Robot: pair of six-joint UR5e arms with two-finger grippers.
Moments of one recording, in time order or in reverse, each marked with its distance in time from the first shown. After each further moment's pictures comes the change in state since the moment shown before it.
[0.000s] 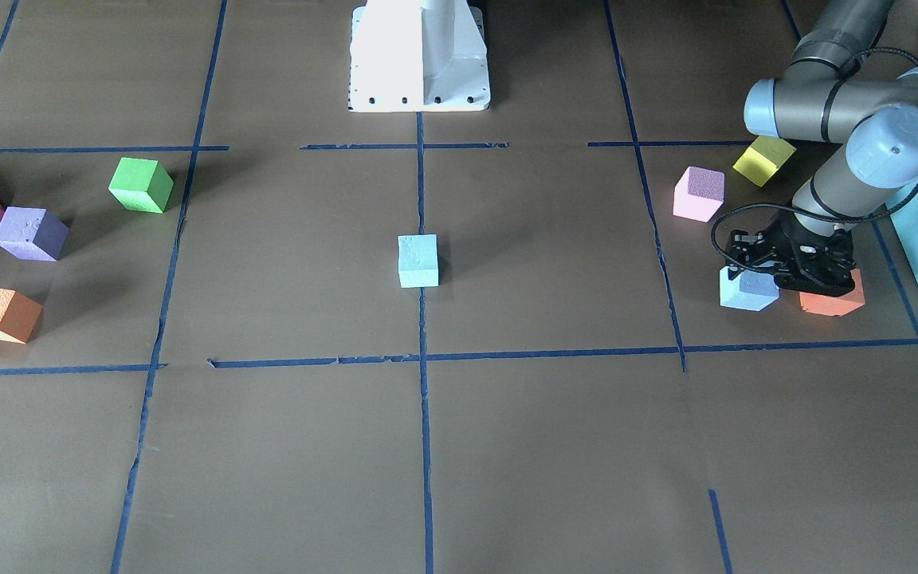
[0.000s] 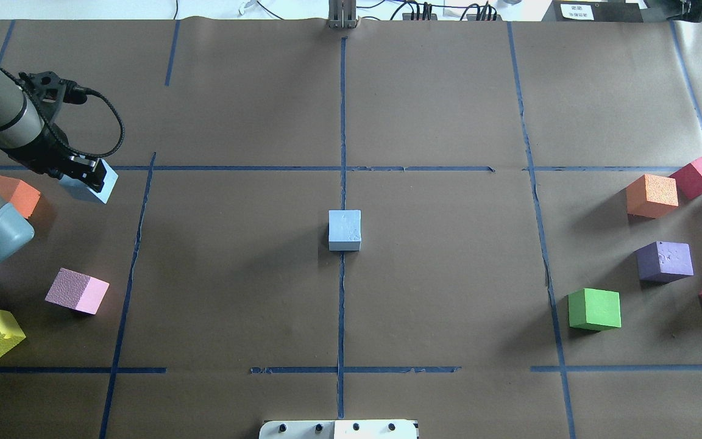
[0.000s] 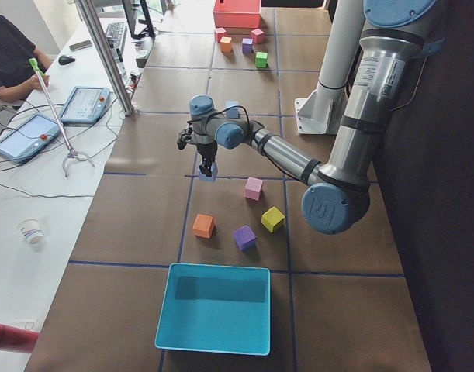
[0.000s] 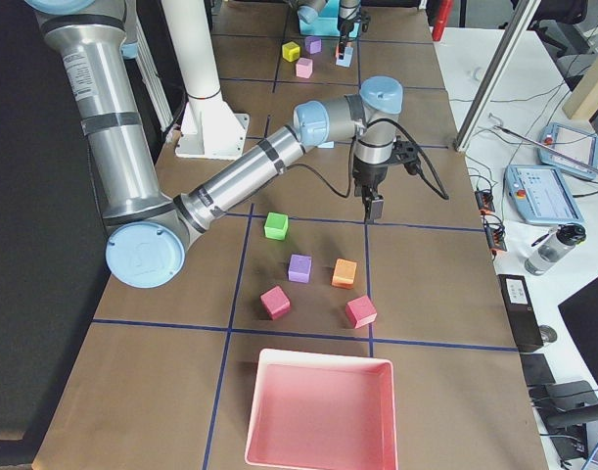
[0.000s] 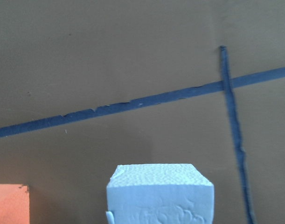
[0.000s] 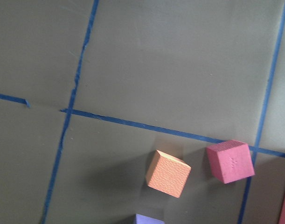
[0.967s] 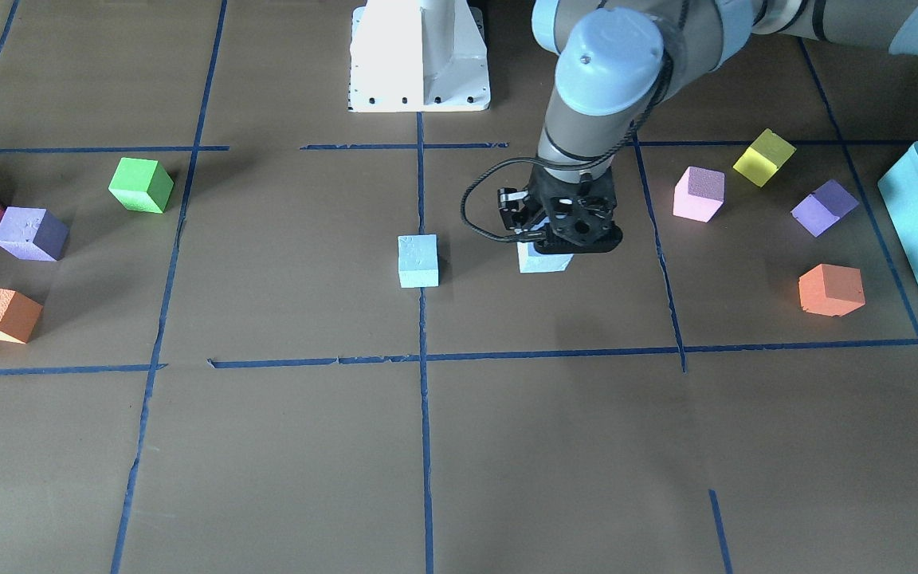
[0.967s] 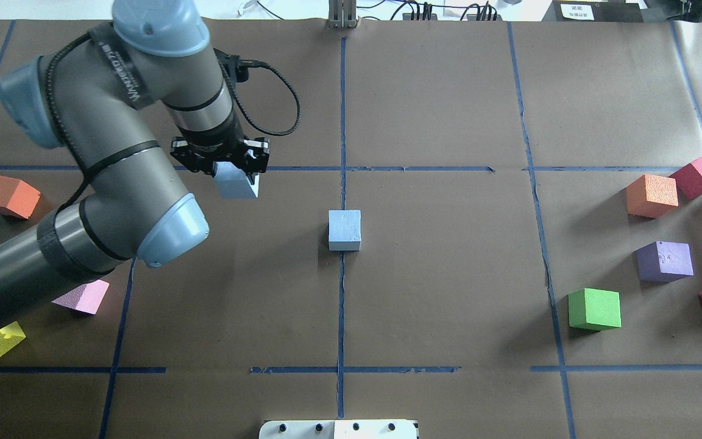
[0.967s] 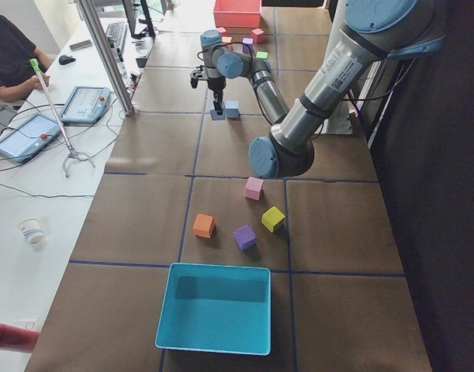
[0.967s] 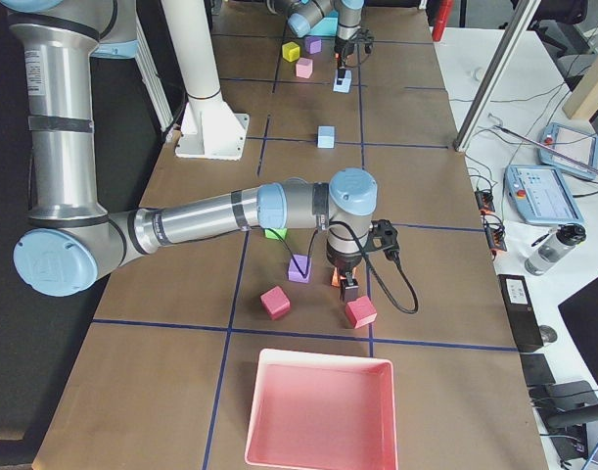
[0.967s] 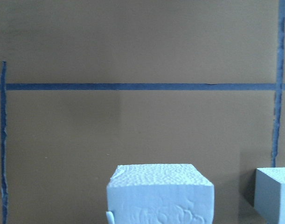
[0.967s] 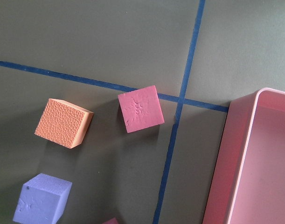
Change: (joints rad) left arm 0.219 -0.499 0.112 0.268 0.057 -0.385; right arm 0.151 -0.222 -0.154 0.235 0.078 -0.161
